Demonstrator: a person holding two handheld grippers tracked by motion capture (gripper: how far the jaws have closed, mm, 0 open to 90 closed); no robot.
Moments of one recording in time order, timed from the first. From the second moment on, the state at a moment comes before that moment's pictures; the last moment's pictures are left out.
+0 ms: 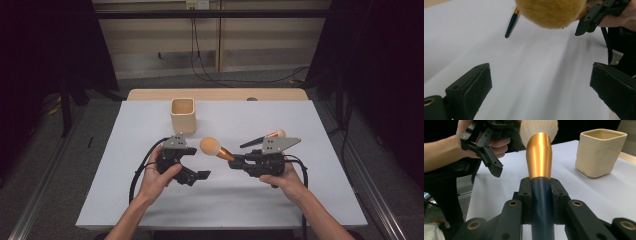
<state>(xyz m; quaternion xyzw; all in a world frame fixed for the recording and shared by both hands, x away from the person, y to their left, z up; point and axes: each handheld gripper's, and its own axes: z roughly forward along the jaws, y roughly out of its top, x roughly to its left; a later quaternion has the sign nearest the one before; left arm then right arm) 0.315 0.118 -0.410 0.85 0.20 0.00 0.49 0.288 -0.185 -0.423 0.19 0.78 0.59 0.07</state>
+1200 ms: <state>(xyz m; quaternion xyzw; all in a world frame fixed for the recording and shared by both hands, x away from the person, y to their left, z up) 0.302 0.087 -0.418 0.76 0.19 0.00 0.62 0.284 -0.188 -0.425 0.17 0.76 0.63 0.07</state>
